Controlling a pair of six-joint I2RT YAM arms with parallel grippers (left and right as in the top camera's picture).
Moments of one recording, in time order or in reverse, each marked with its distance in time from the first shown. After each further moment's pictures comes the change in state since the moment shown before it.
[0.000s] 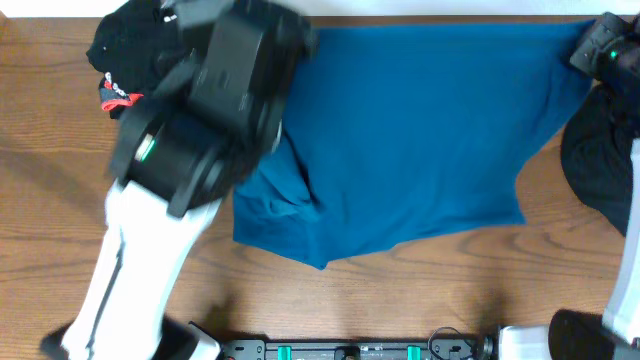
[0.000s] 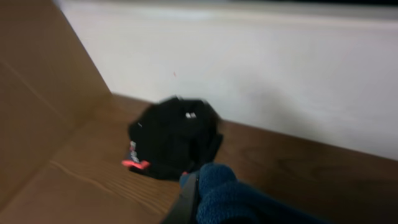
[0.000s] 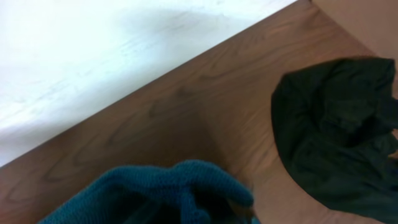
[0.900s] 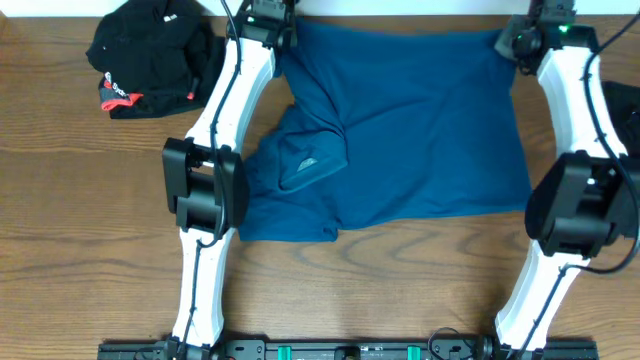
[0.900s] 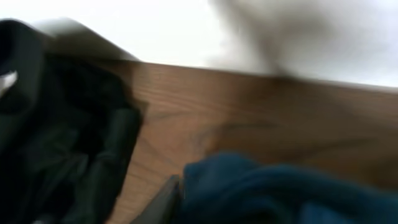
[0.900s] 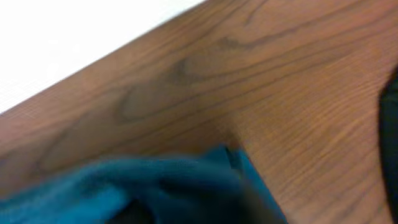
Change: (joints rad) left arm 0.293 0.731 0.000 0.546 0.453 0.203; right arm 0.040 0.588 0.000 0.385 -0.010 -0.014
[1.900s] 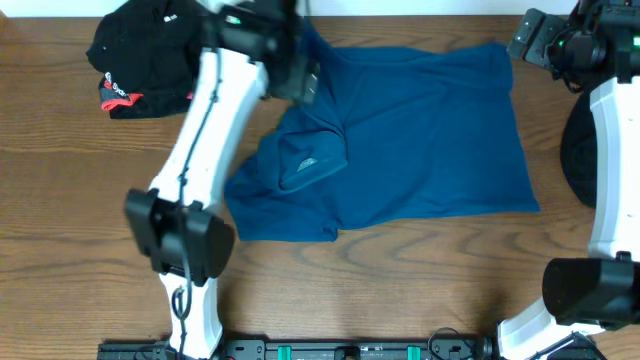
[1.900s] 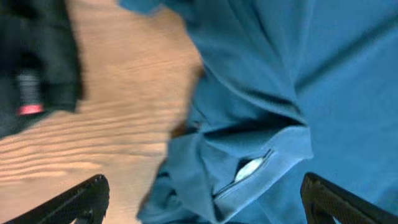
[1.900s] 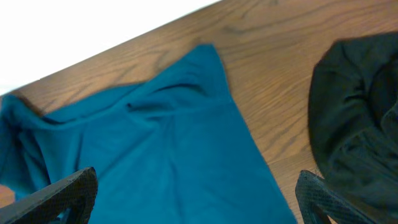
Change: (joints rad) left arm -0.095 -0.338 -0.164 -0.562 0.282 0.169; right arm 0.003 -0.396 0.007 -0.395 -0.084 -0.072
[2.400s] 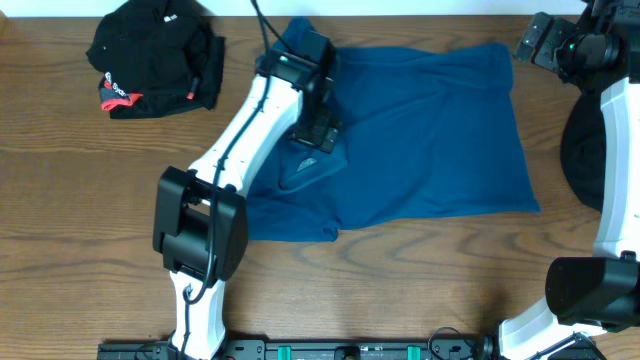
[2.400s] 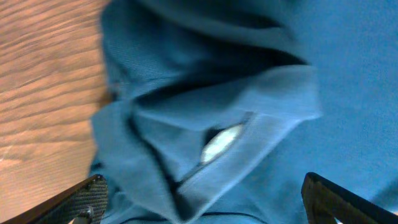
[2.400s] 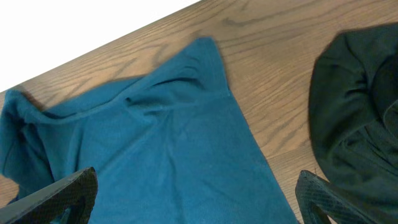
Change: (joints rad) left arm -0.095 0.018 -0.288 0.106 0.047 0.018; right arm -0.043 -0.002 -0.001 -0.016 -0.061 -0.022
